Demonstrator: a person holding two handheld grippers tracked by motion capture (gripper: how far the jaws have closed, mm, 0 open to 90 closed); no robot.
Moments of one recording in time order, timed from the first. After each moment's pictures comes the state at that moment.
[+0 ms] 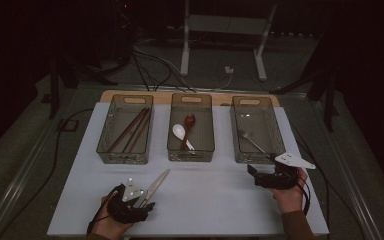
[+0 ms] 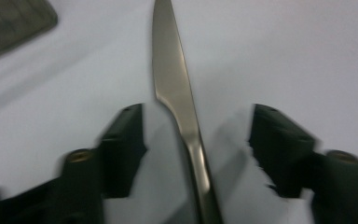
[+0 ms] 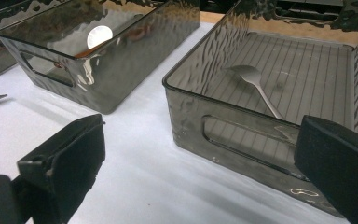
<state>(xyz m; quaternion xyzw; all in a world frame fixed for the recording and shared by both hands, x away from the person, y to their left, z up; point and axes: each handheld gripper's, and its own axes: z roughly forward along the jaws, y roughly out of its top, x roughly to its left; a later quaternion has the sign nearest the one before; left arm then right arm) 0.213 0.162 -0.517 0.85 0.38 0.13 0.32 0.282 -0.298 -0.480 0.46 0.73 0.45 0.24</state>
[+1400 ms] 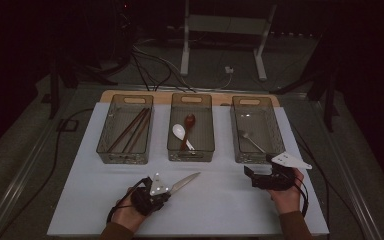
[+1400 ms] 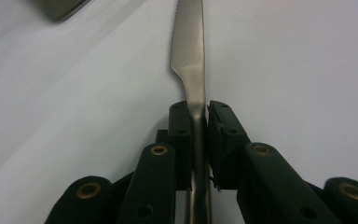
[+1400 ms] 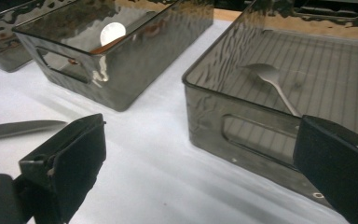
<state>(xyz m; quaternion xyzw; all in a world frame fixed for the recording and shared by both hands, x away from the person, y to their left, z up) 0.241 0.099 -0.514 0.90 0.29 0.12 0.31 0.281 -0.290 -0.481 0.45 0.74 0.45 0.23</state>
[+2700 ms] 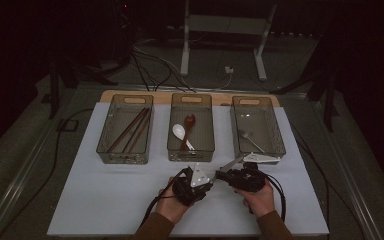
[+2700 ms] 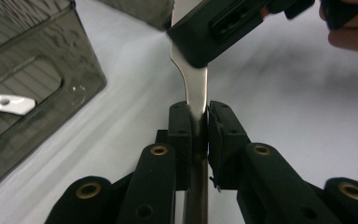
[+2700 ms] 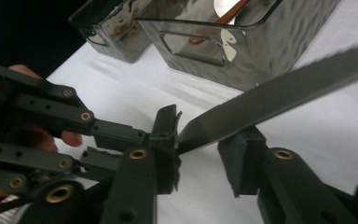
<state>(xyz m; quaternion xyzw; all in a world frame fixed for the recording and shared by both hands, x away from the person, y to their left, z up) 0.257 -0.001 -0.487 0.87 0.26 0.13 0.40 0.287 -0.220 -0.489 0.44 0.75 0.49 0.00</state>
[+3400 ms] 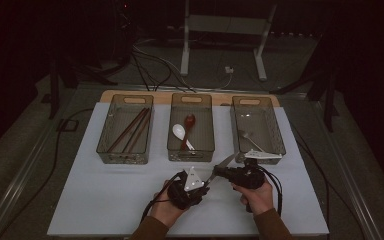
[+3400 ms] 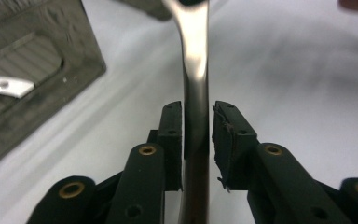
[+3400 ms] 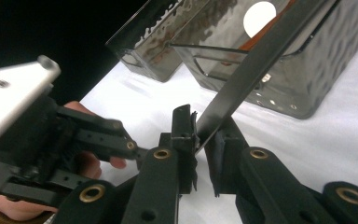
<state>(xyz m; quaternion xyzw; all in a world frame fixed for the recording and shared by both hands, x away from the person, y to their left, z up) 0.250 0.015 -0.499 0.87 0.26 0.12 0.40 0.288 -0.216 -0.476 0.43 0.72 0.54 -0.04</state>
